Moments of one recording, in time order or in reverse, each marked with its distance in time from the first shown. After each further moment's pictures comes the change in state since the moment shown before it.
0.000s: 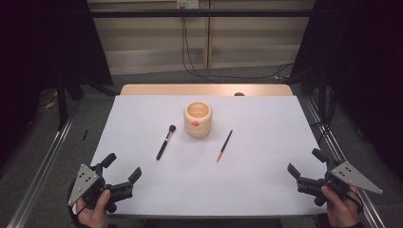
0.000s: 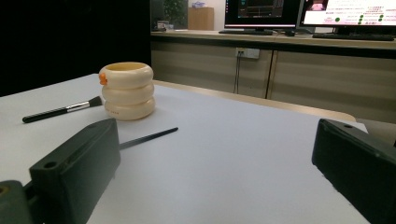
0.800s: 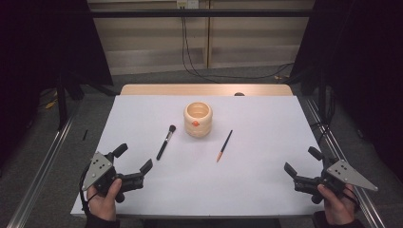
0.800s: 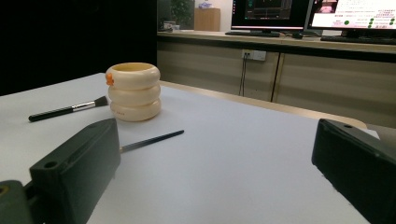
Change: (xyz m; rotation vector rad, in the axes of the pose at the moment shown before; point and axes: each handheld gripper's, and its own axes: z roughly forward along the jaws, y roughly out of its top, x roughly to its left) left arm -0.010 0.019 0.034 0.037 -0.058 0.038; right arm 0.003 0.002 0.008 -0.003 0.025 -0.015
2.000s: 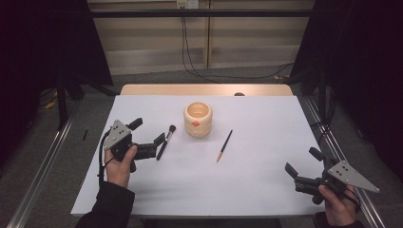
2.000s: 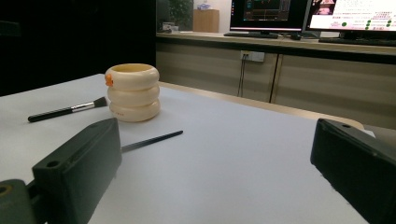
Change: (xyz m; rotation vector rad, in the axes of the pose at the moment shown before) left arm 0.026 0.024 0.074 0.032 -0.039 0.036; right arm 0.001 0.000 -0.003 -0.005 -0.010 -0.003
